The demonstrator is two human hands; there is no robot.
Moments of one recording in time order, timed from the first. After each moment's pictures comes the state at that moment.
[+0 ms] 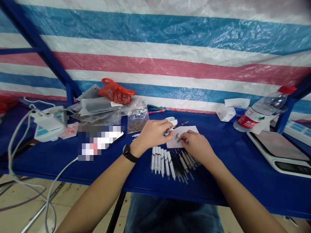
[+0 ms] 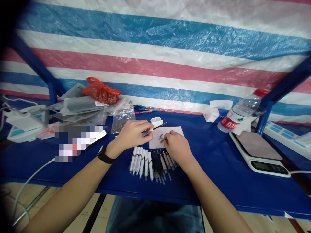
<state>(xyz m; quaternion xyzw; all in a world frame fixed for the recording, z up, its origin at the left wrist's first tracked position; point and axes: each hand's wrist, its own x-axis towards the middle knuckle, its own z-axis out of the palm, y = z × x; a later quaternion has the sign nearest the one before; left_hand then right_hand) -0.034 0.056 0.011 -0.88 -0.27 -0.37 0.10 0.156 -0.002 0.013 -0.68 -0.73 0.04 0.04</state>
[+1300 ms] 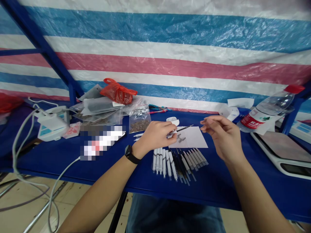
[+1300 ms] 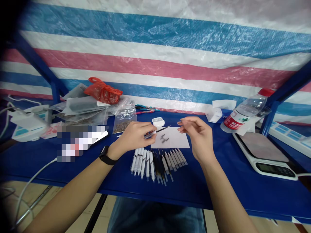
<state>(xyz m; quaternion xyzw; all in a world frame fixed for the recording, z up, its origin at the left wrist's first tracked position) -0.031 0.054 0.010 -0.90 -0.25 -0.35 0.08 0.191 -0.003 0.030 -0.47 -0.53 0.28 0.64</state>
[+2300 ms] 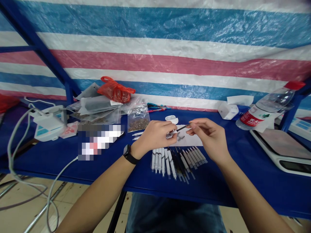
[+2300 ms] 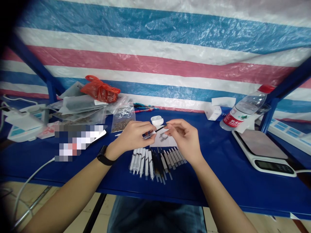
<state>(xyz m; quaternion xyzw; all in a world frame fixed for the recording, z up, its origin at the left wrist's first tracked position) -0.028 0.050 0.012 -0.90 -0.23 -0.37 0.05 0.171 -0.007 0.022 -0.45 -0.58 0.31 0.60</state>
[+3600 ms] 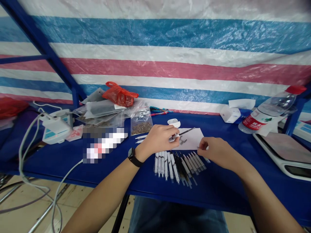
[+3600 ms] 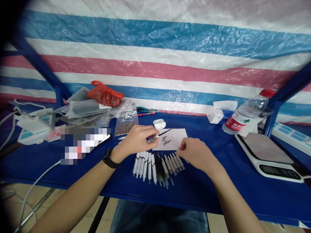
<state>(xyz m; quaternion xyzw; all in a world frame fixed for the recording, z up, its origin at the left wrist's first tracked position) -0.029 0.051 0.009 -0.90 -0.24 -0.36 0.05 0.195 -0.020 0.039 -0.72 -0.66 0.17 0.08</state>
